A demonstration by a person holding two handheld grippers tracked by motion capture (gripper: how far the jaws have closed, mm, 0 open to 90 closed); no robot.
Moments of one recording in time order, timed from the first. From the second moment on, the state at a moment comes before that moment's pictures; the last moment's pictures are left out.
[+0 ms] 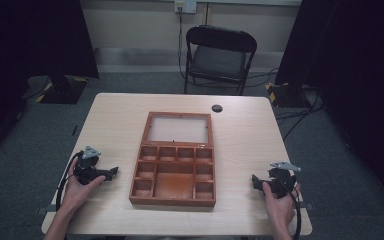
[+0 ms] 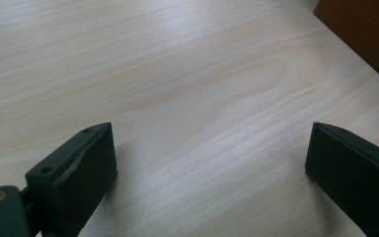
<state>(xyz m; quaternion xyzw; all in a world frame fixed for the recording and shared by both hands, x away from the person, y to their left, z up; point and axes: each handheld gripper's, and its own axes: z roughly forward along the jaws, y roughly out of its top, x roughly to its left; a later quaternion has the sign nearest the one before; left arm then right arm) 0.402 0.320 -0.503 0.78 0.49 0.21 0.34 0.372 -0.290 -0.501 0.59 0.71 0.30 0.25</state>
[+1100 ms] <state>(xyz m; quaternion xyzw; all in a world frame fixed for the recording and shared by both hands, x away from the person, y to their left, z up) 0.422 0.284 -0.467 0.78 0.46 0.21 0.38 0.394 -0.252 -0.469 0.54 0.73 0.34 0.25</state>
